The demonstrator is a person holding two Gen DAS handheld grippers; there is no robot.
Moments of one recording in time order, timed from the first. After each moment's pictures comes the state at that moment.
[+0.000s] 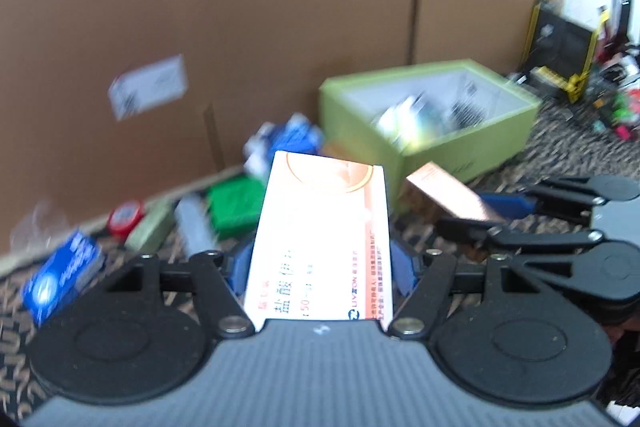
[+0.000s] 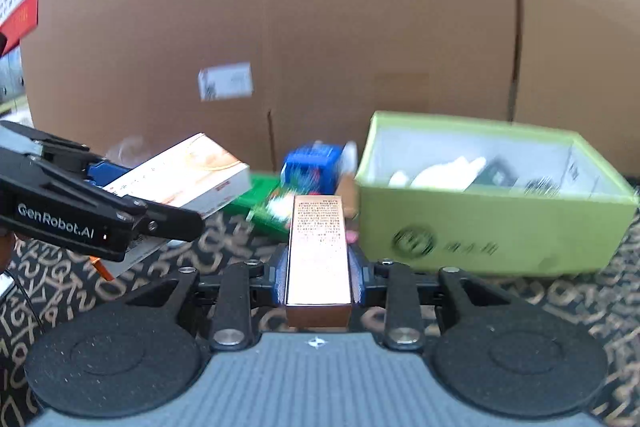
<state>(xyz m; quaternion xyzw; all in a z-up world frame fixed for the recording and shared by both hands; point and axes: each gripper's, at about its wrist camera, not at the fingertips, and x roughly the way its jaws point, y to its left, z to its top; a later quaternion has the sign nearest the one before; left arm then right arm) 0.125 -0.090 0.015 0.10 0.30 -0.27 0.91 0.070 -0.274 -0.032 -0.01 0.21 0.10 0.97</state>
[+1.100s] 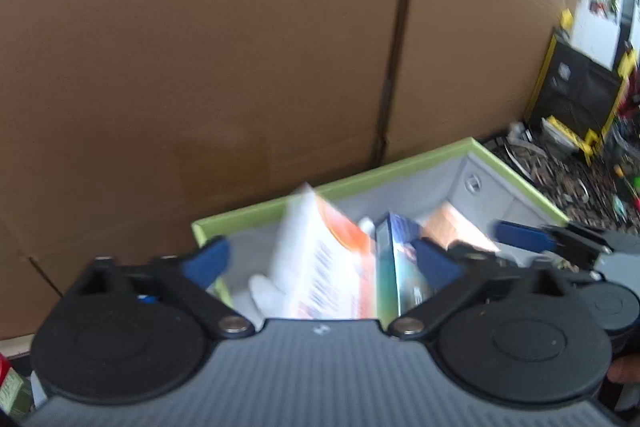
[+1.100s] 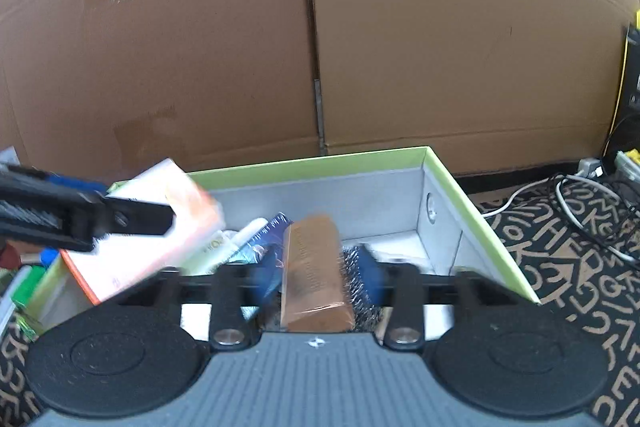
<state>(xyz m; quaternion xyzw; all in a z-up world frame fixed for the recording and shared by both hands) 0.271 -0.265 -0.003 0.06 0.29 -0.29 0.91 0.190 -0.422 -0.042 0.04 0.21 -0.05 0.98</state>
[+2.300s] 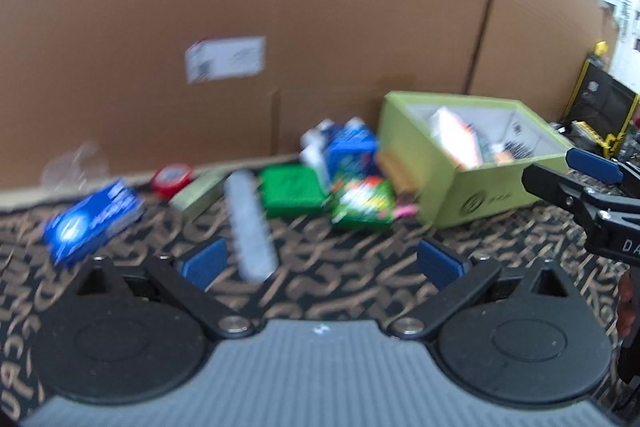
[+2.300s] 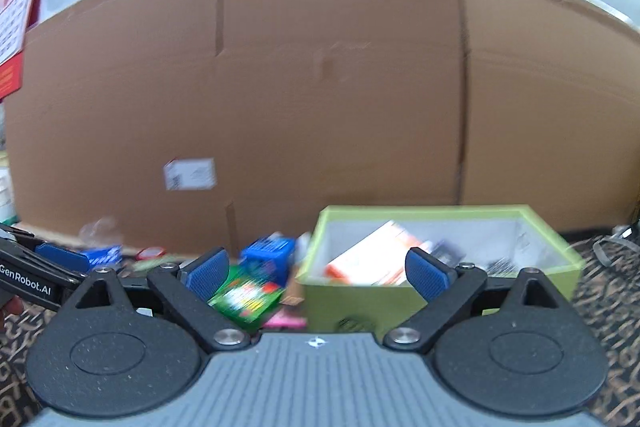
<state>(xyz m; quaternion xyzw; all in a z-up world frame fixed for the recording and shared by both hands) 0.126 -0.027 -0.007 0.01 0.32 -0.19 0.93 0.062 -0.283 -0.020 0.01 0.13 0.08 0.99</state>
